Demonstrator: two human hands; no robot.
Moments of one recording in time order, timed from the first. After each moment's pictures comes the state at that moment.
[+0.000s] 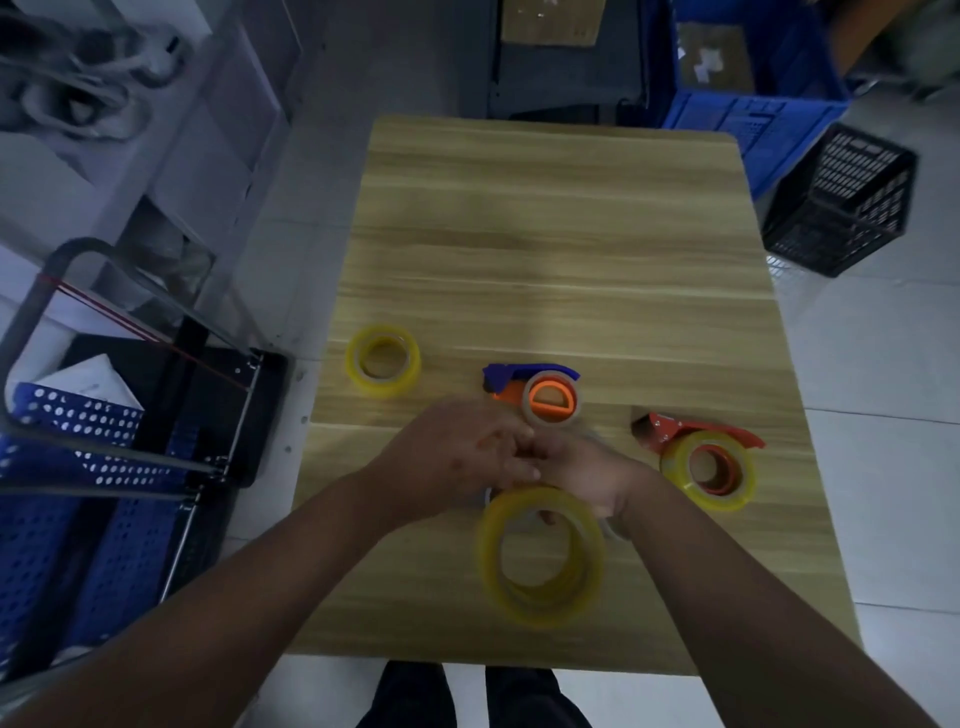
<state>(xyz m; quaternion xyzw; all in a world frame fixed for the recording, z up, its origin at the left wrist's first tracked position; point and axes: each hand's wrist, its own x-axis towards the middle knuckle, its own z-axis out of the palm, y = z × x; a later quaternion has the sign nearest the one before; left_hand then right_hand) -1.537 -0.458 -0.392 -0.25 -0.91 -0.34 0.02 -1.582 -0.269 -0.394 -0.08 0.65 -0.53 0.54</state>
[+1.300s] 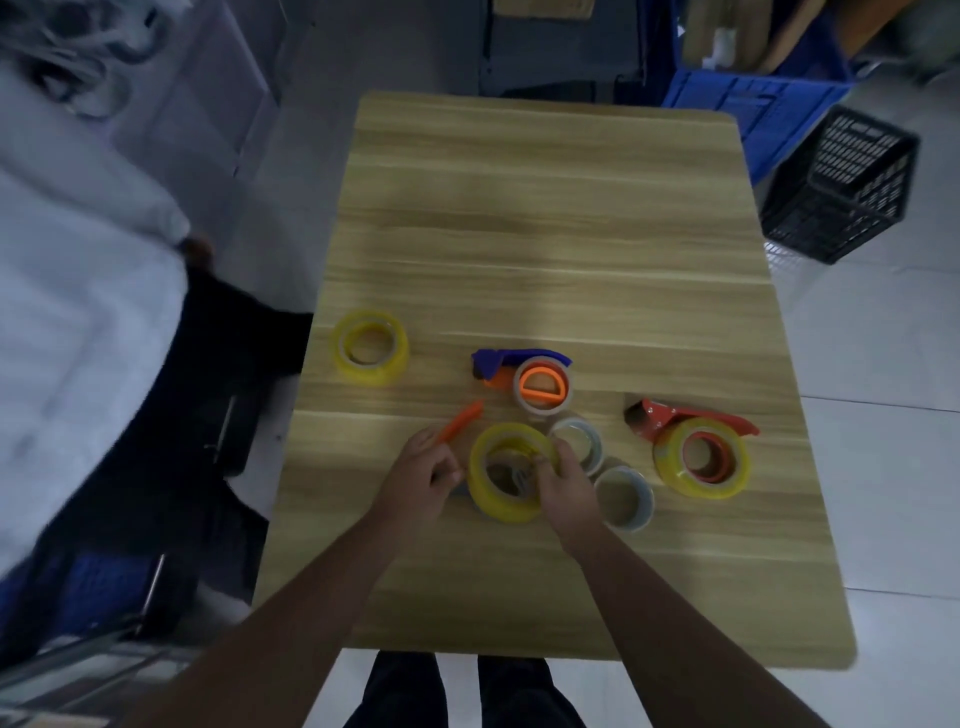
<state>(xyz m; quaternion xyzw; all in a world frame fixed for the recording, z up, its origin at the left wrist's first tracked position) -1.493 -0.448 -0.510 0.15 -0.89 -0.40 -0.14 -1.533 -0.249 -0.512 0.13 0.82 -0.48 0.27</state>
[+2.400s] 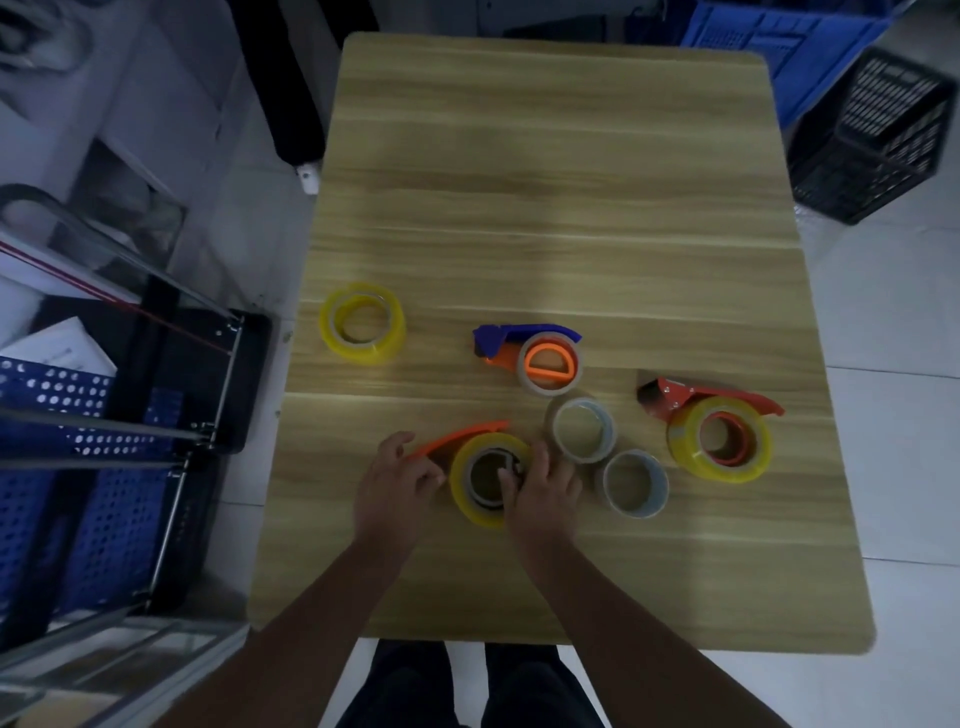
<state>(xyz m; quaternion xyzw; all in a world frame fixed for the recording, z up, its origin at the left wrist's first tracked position) -1.464 -0.455 -0.535 0.18 -0.94 -0.26 -0.10 -1.497 -0.279 -0.555 0.07 0.95 -0.21 0.23</state>
